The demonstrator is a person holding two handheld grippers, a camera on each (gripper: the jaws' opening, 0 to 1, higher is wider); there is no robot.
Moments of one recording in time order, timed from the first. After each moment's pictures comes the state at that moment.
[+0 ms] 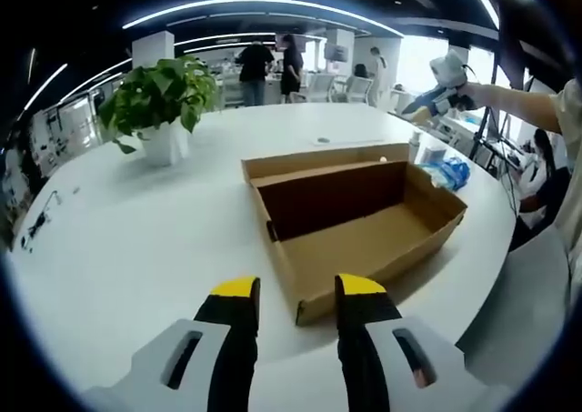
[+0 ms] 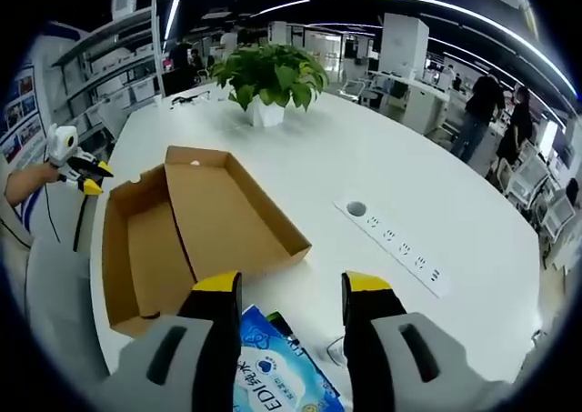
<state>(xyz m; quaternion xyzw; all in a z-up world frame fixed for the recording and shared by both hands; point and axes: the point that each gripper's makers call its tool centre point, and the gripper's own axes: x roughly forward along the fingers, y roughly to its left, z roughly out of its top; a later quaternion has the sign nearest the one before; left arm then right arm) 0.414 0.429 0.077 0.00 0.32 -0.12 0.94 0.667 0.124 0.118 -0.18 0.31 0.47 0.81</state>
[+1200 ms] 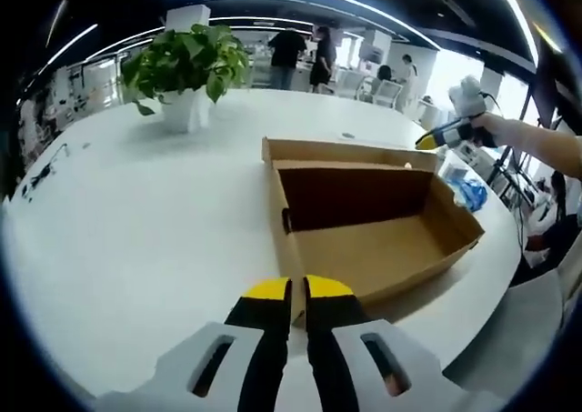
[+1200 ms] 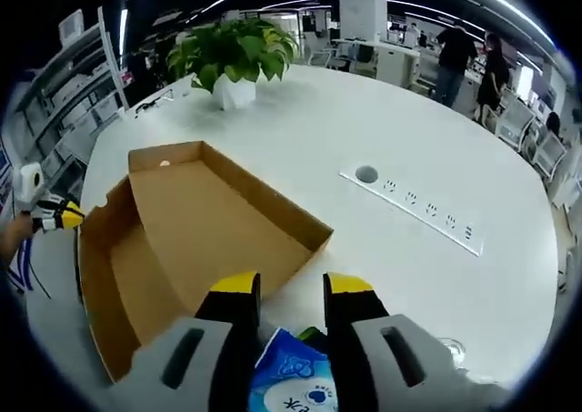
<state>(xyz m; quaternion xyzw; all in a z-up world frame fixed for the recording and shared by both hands) 0.423 0.433 0.057 -0.07 0.35 -0.07 0.93 0.672 0.161 0.051 -0.13 0.39 0.39 0.82</state>
